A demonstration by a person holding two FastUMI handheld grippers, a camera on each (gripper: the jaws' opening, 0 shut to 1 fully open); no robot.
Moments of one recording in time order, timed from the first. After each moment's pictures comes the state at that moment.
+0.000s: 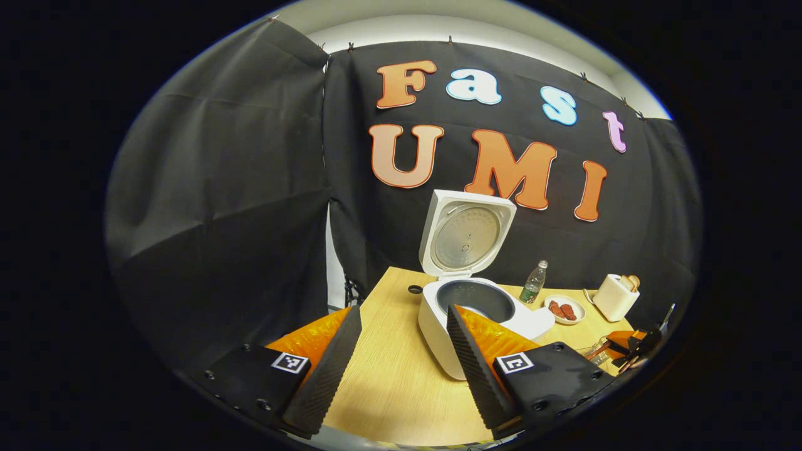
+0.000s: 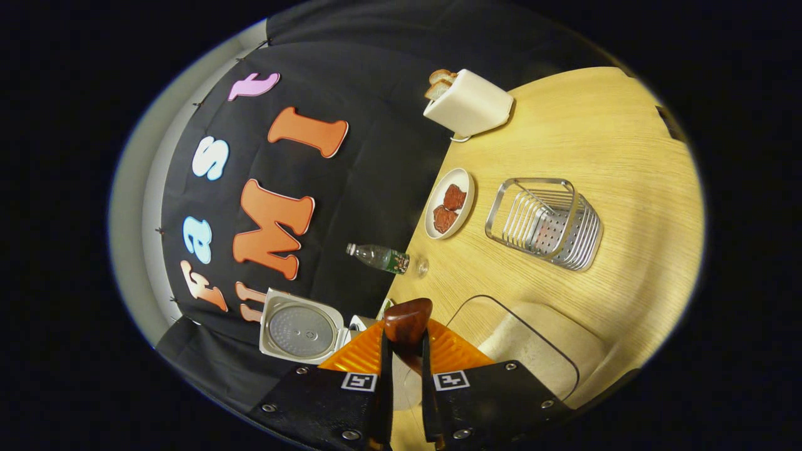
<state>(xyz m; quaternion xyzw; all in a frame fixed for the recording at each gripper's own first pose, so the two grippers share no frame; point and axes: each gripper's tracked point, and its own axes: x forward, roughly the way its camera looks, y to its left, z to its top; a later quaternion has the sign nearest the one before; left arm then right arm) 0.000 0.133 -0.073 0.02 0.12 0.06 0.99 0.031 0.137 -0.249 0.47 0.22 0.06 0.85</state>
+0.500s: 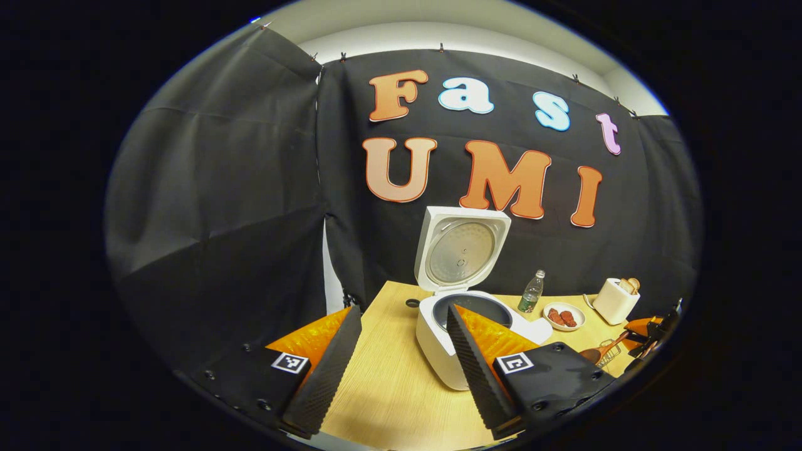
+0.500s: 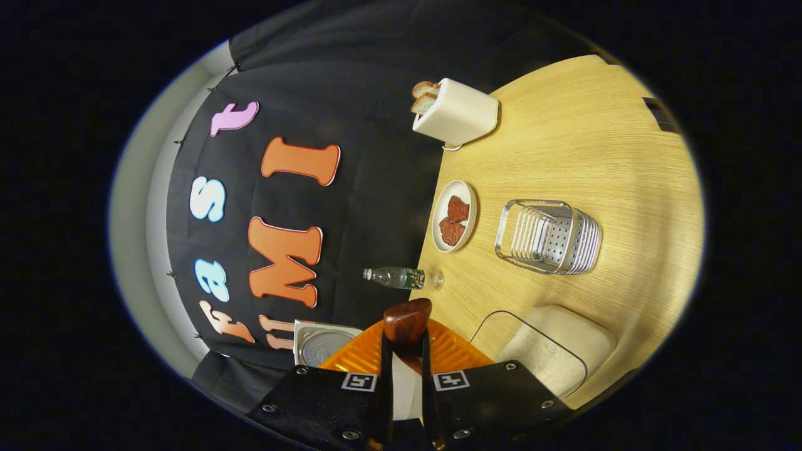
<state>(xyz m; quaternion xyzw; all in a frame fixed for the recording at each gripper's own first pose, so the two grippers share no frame) 0.012 0.124 -0.051 0.04 0.09 0.05 0.99 0.041 0.123 -0.204 0.53 0.21 0.05 0.82</state>
